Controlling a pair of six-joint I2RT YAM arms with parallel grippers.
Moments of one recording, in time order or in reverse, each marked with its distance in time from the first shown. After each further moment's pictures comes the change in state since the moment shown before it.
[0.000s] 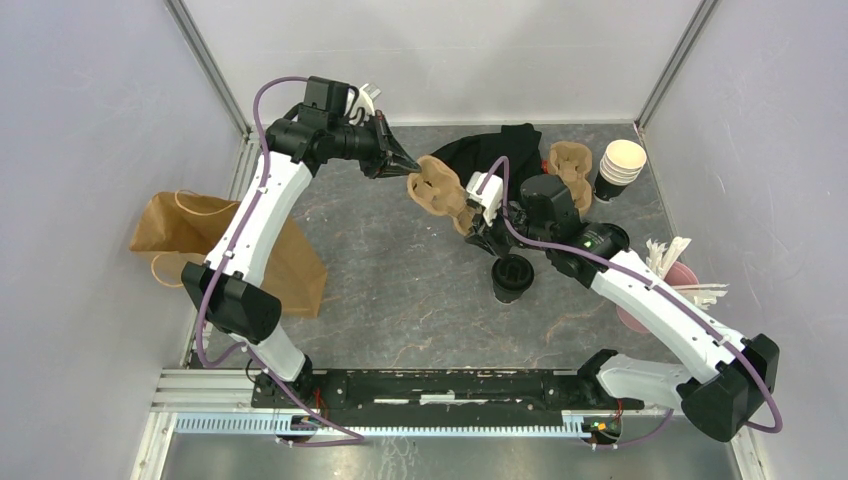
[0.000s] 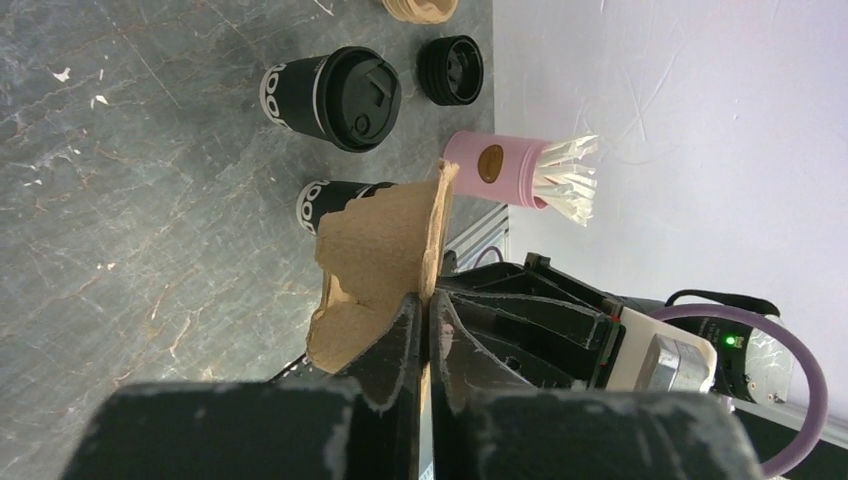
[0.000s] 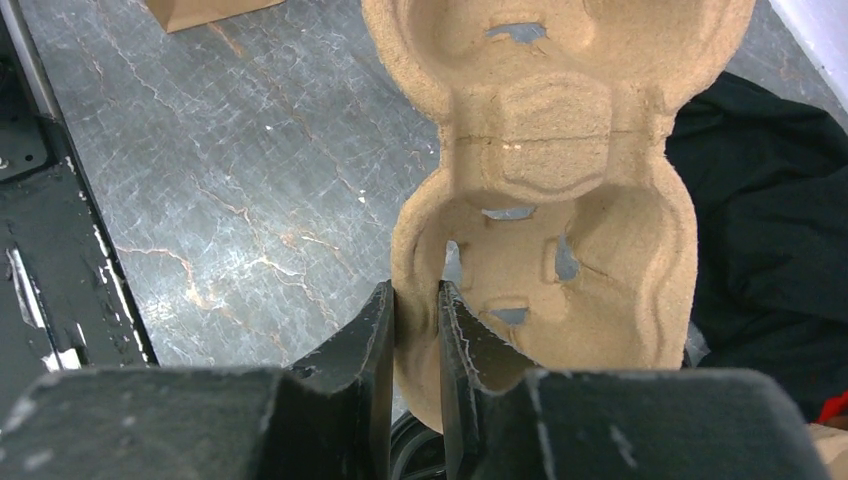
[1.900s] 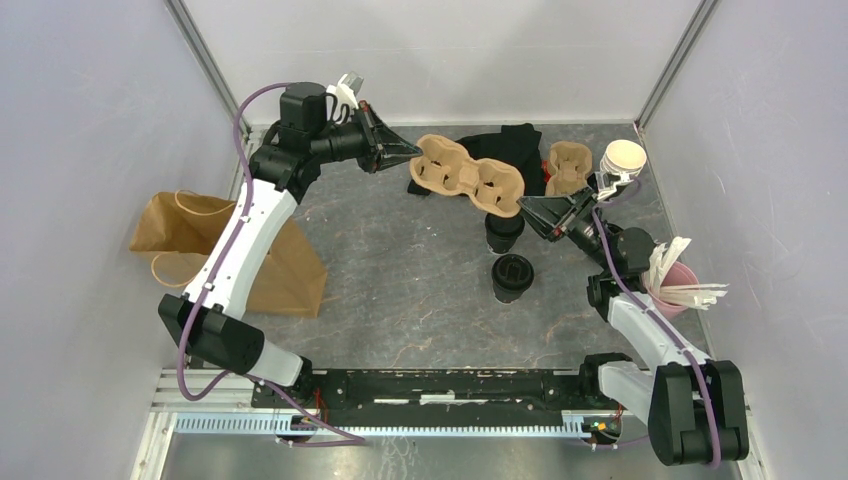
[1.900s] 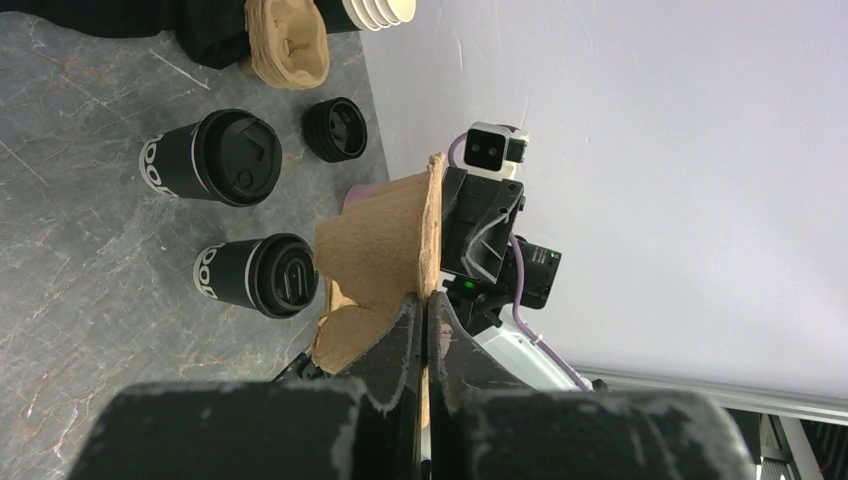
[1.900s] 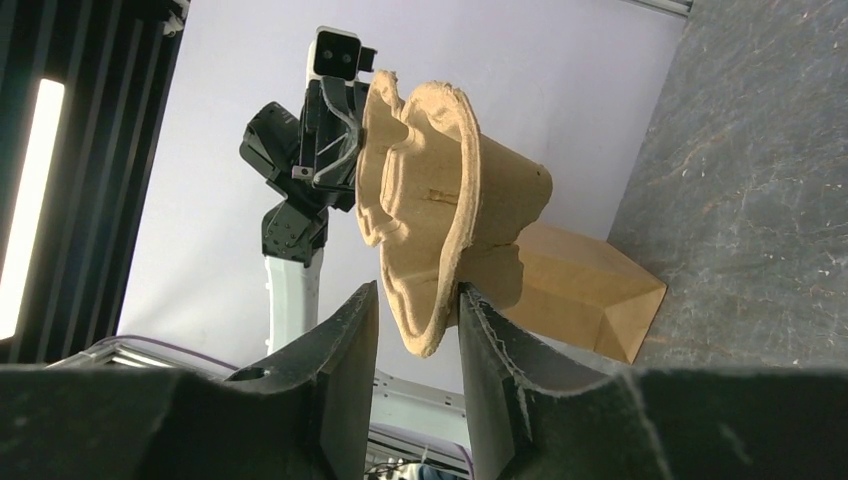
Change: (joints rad) left arm 0.017 -0.187 -0.223 0.393 0.053 -0.223; right arm -0.585 -0.113 -0.652 1.396 -0.374 1.898
